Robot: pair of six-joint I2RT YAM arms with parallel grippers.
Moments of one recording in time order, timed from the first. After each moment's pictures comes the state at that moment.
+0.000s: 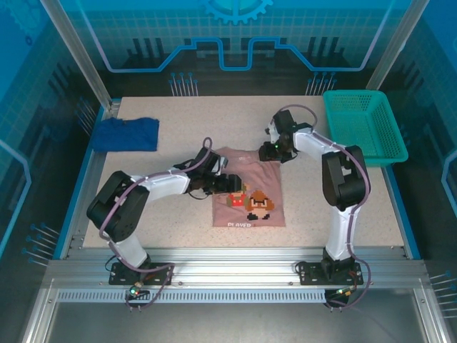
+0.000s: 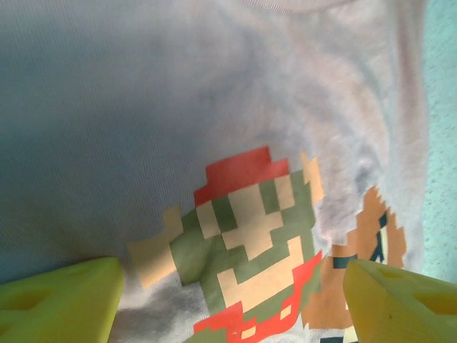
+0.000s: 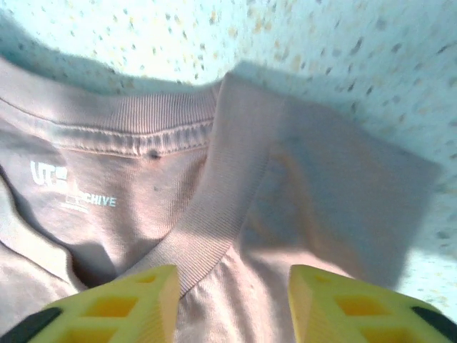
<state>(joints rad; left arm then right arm) -0.54 1.71 0.94 -0.19 0.35 -0.63 0.29 2.01 1.48 -0.67 -0.22 0.19</state>
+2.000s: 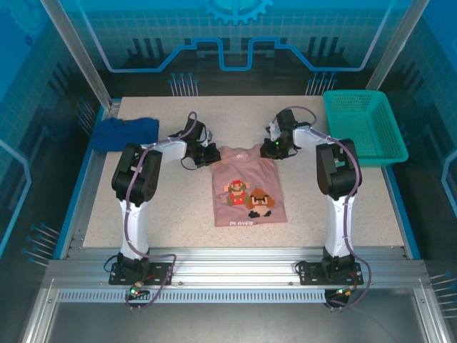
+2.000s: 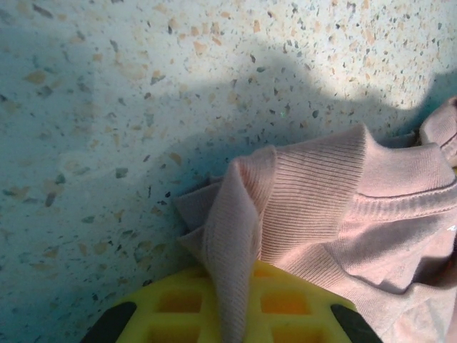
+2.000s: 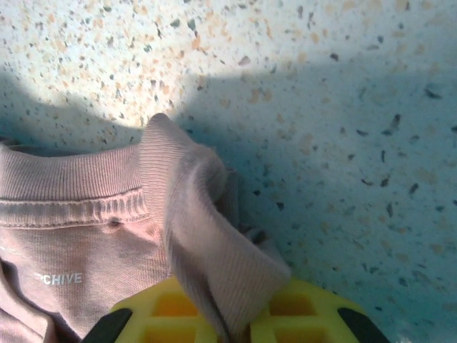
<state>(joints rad) -0.27 2.13 1.38 -0.30 0.47 -0.59 0.23 2.19 1.57 -0.59 -0.42 0.25</state>
